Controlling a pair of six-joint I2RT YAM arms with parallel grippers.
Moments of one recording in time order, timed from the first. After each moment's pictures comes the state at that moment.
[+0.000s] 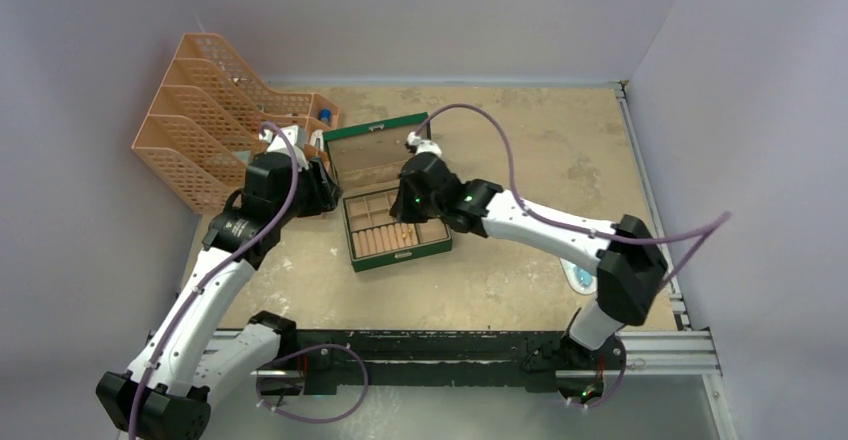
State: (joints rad) left arm -0.32 0.90 0.93 -0.60 -0.01 -0.46; right arm 0.94 1.58 1.24 -0.32 0.09 0.78
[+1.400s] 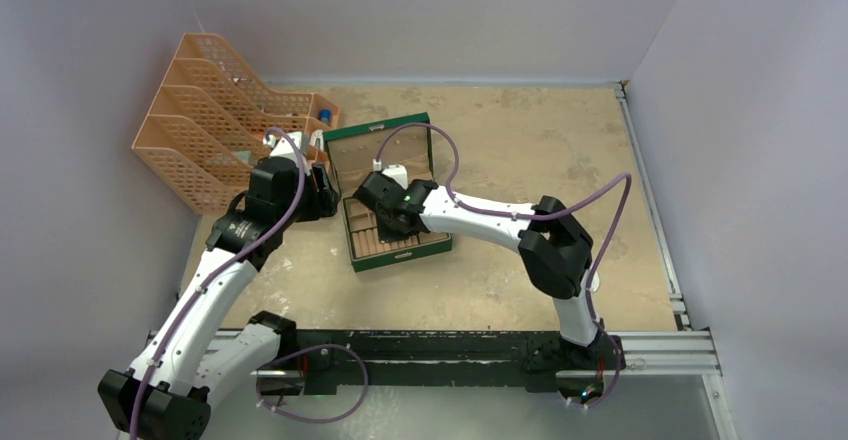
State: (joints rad) left arm -0.32 0.89 0.88 -0.61 -0.08 -0.40; right arm 1.05 2.00 1.60 -0.72 0.25 0.82
